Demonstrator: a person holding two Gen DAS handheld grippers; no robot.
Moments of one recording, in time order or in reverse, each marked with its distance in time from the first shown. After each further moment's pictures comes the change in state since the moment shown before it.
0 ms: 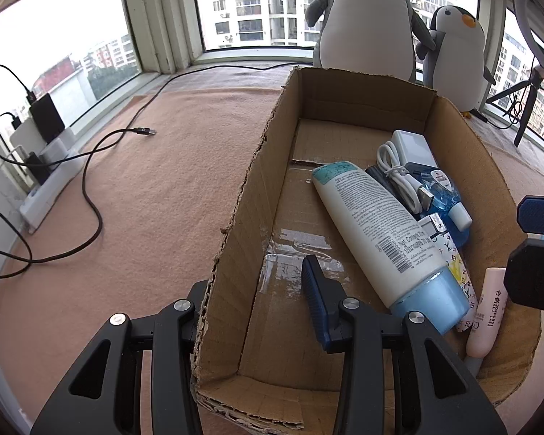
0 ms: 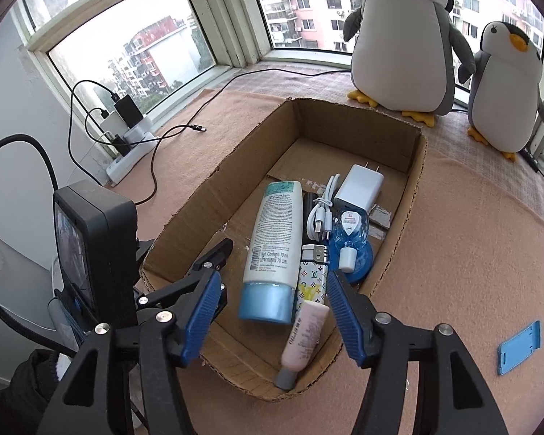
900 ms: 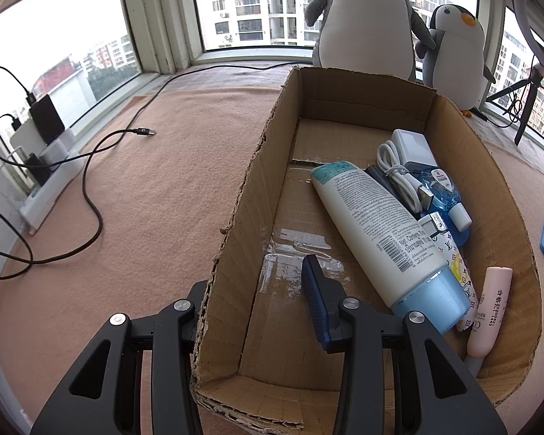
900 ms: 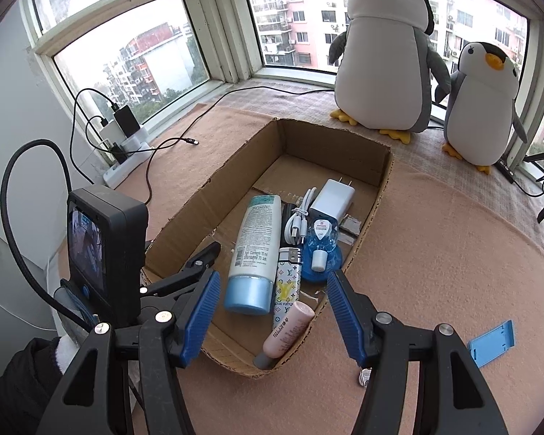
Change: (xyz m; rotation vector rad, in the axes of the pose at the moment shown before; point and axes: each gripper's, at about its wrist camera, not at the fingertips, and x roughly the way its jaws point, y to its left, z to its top) left arm 0.000 -0.001 0.000 0.001 0.000 0.000; right arm -0.032 -0.010 -0.006 0.002 -0.053 -0.061
